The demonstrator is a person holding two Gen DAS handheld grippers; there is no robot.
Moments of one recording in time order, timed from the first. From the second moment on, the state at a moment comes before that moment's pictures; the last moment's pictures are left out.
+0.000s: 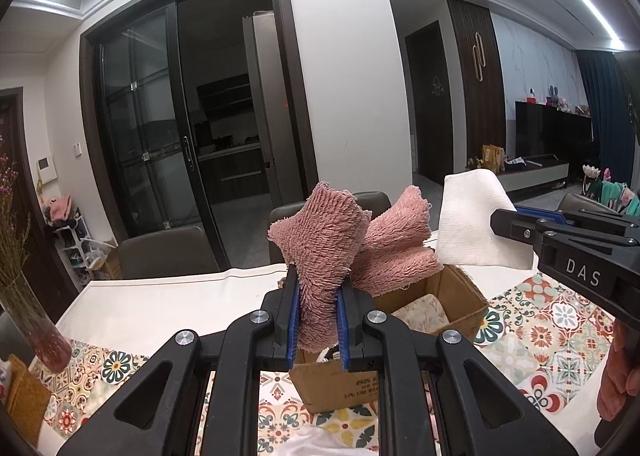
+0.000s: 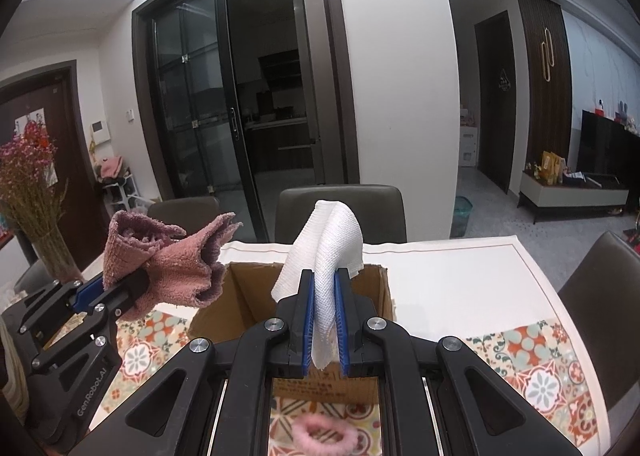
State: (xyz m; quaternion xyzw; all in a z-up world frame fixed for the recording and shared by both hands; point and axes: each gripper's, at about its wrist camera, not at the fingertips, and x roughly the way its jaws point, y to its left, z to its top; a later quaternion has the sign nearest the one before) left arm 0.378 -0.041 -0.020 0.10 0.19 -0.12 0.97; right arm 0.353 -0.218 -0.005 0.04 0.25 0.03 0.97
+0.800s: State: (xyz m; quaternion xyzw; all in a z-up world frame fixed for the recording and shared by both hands) left arm 0.446 -0.063 -0.065 0.13 0.24 -0.12 0.95; right arm 0.419 -0.217 -0.049 0.03 0.31 0.03 0.95
